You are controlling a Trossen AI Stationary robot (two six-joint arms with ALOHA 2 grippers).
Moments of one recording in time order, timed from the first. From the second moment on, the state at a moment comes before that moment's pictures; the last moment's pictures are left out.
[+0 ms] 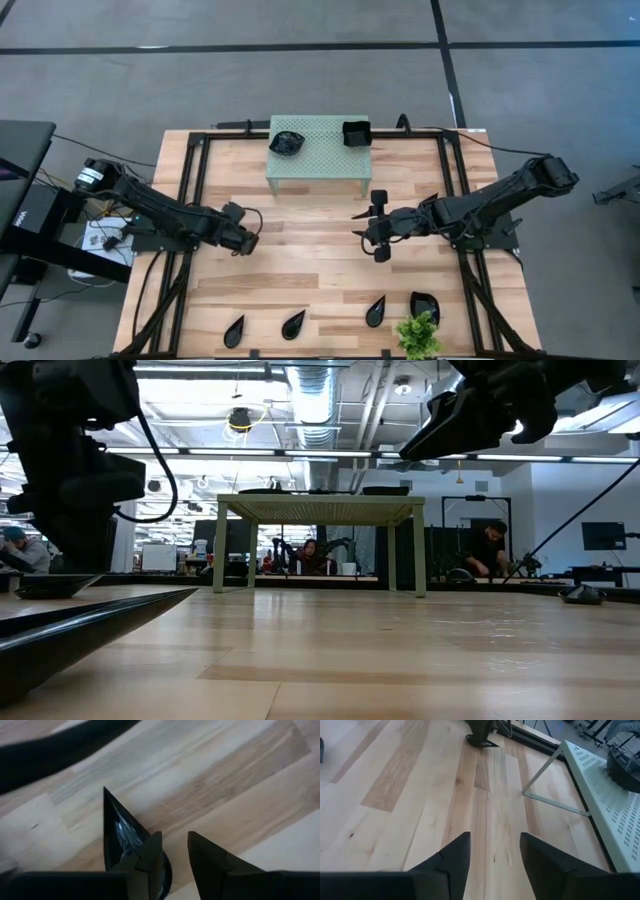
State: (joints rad) left arm -0.35 1.23 0.56 -0.80 -0.39 -1.30; right arm 0.27 1.21 0.66 0.03 0.39 -0.22
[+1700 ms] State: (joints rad) left arm -0.39 1.23 0.72 -0.05 -0.70 -0.76; right arm 0.27 1.21 0.66 0.00 0.39 -0.26
